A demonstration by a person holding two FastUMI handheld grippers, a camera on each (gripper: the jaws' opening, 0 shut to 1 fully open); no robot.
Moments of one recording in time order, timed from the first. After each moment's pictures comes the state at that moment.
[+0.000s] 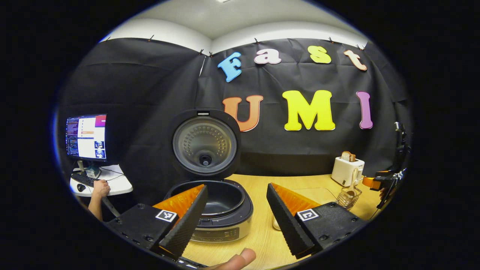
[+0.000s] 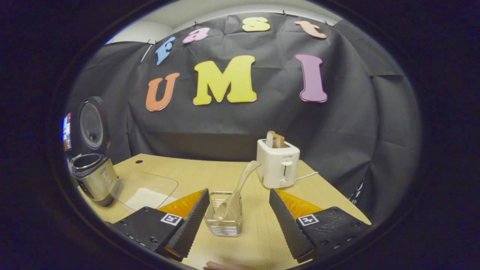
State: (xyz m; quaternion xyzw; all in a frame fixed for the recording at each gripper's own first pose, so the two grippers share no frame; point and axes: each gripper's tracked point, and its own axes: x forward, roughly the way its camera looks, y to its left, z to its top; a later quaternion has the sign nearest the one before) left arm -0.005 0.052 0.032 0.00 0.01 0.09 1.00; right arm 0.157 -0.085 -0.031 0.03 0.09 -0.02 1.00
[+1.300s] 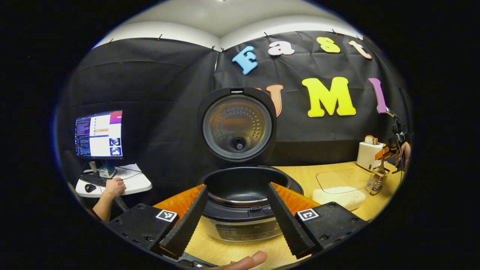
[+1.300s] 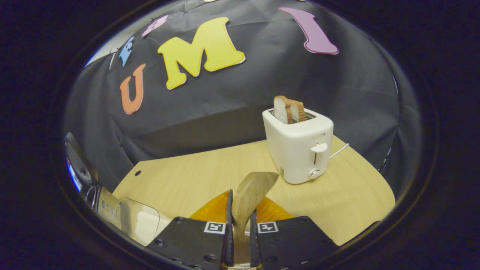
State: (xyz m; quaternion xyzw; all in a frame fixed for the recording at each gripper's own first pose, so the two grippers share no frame) left arm -0.005 0.125 -0.023 0.02 0.02 0.14 0.99; right arm 0.271 -0.080 -0.048 0.13 0.20 0.00 0.97
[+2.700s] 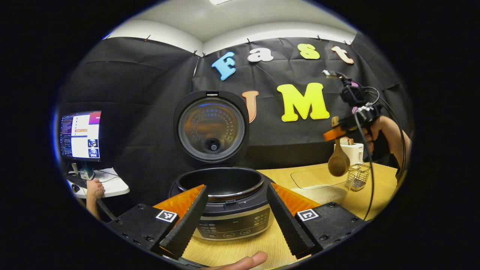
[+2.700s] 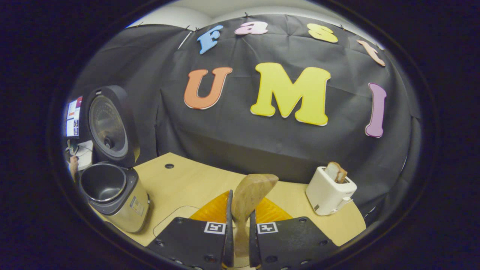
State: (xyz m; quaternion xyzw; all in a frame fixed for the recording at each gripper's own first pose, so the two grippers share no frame) left arm -0.011 0.092 -0.033 0.03 -0.01 0.04 1.00; right arm 0.213 0.136 0.034 -0.08 0.10 0.06 0.99
